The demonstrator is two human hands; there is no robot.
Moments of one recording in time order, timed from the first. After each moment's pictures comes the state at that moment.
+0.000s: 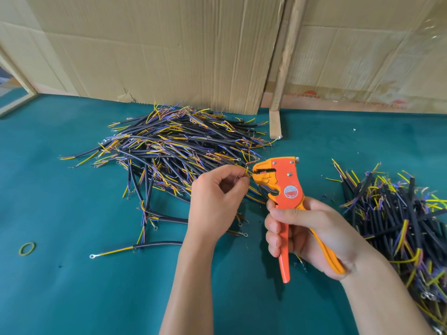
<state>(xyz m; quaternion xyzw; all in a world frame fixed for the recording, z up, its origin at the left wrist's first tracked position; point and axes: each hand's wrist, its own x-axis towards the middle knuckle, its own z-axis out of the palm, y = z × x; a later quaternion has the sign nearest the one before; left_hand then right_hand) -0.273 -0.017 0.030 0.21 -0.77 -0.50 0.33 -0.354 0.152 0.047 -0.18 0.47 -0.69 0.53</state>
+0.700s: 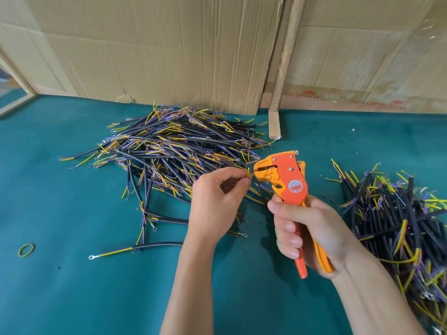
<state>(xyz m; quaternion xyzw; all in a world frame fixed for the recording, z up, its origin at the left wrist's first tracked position) -0.274 -0.017 0.030 0.21 -0.77 -0.51 0.32 -0.348 0.144 0.047 -0.14 0.50 -0.71 0.47</state>
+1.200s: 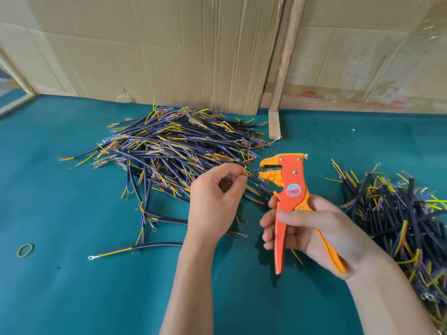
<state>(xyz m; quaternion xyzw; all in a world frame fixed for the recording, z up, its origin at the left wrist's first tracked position) -0.275 -0.017 0.030 0.21 -0.77 -0.49 0.34 -0.358 0.159 0.051 -0.17 0.51 -0.69 0.49</state>
